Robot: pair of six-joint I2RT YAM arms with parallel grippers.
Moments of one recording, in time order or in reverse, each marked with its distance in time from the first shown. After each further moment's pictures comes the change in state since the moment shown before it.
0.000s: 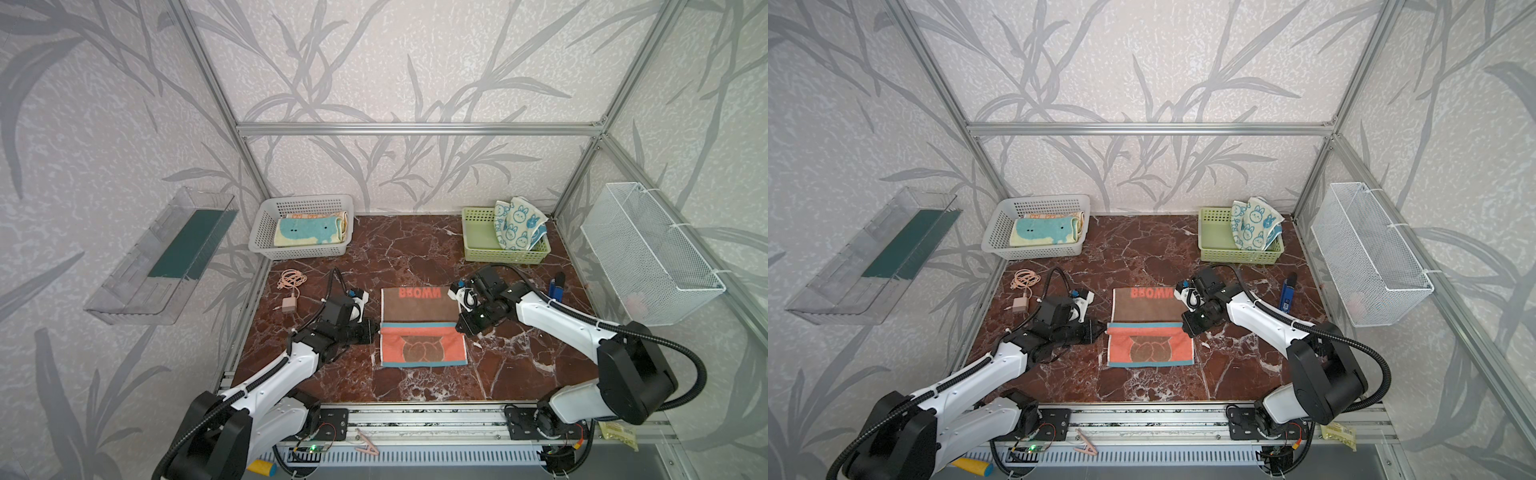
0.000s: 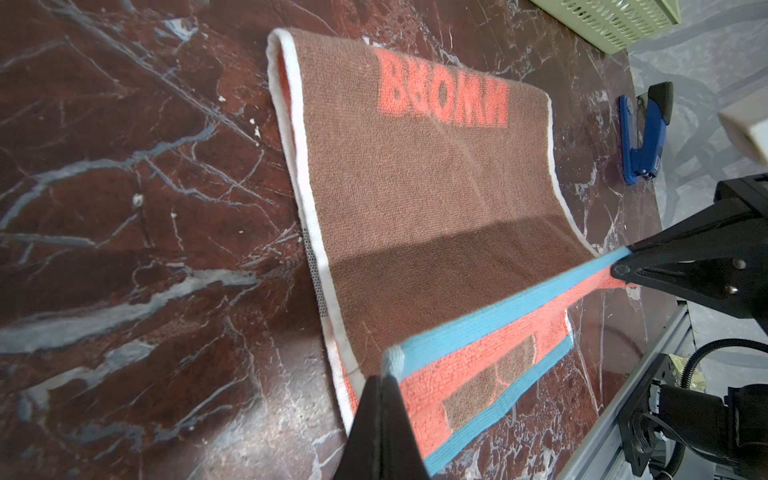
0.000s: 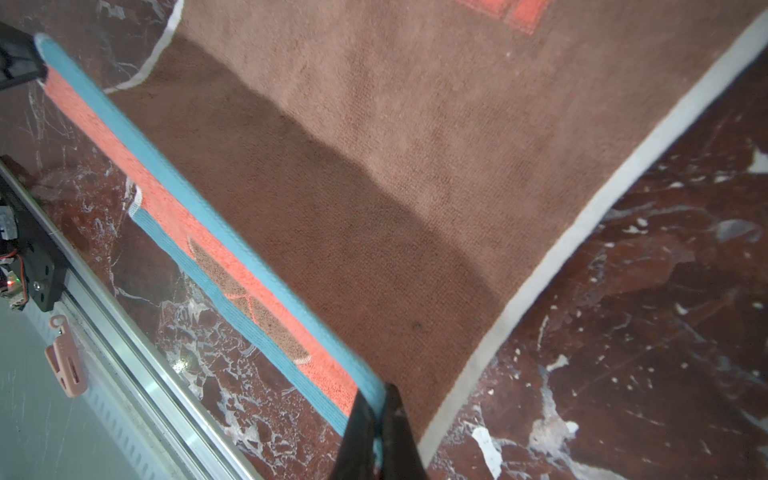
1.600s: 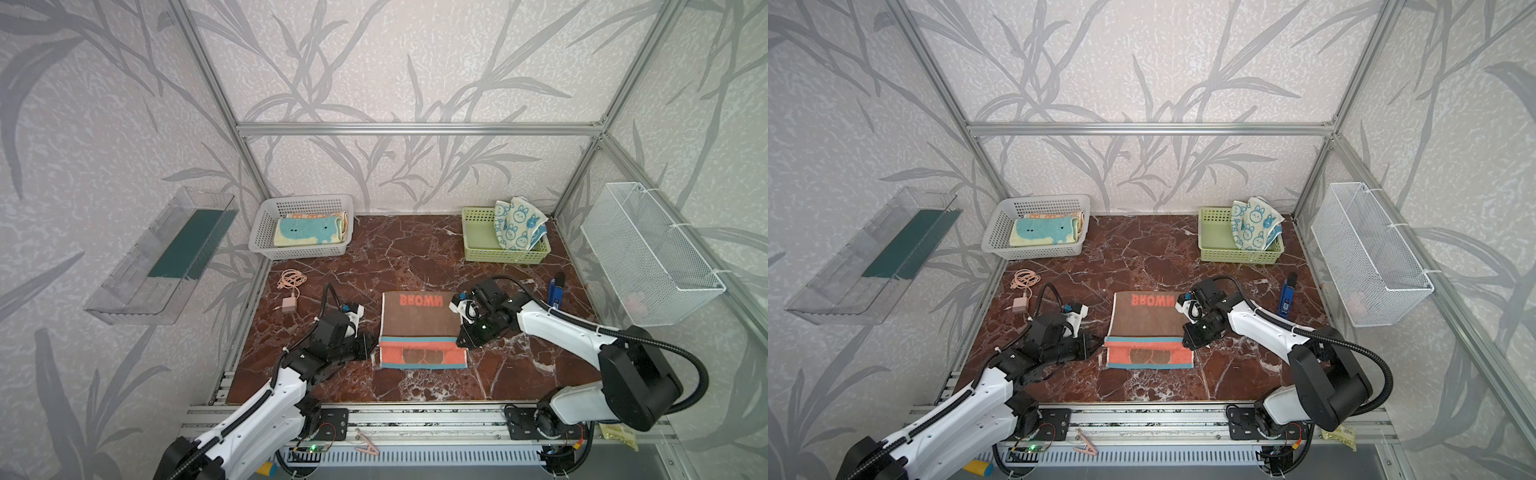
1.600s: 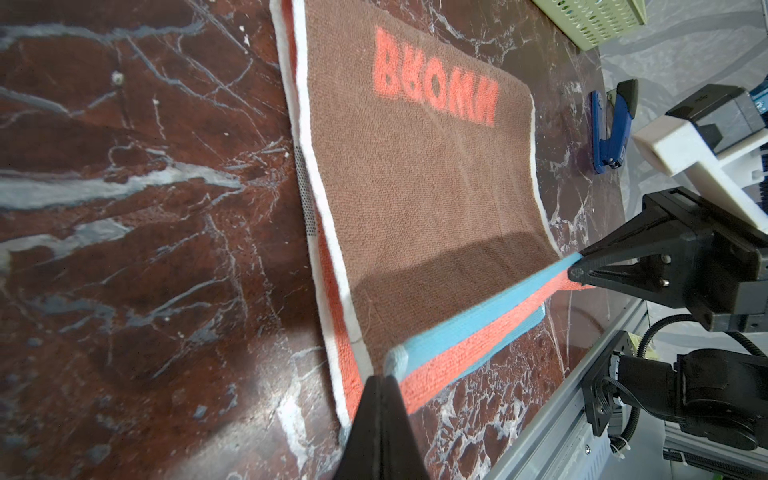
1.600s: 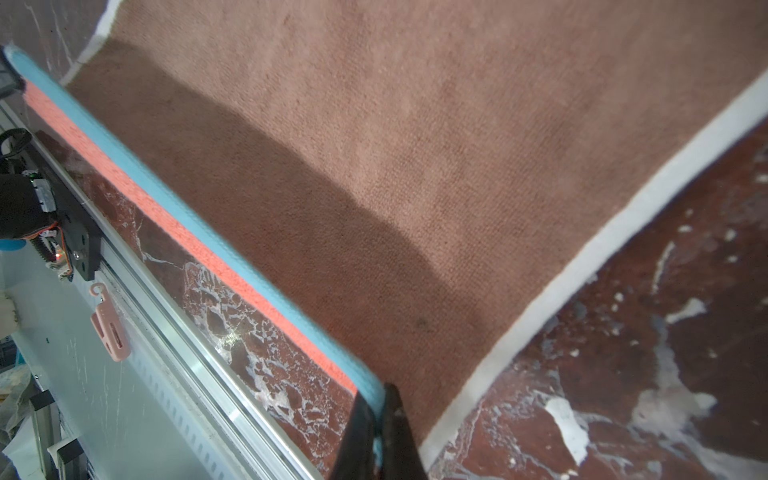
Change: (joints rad) left arm -0.059 -0.267 -0.116 -0.109 -0.002 -0.120; right arm 0.022 -0.043 -0.103 0.005 -0.083 0.074
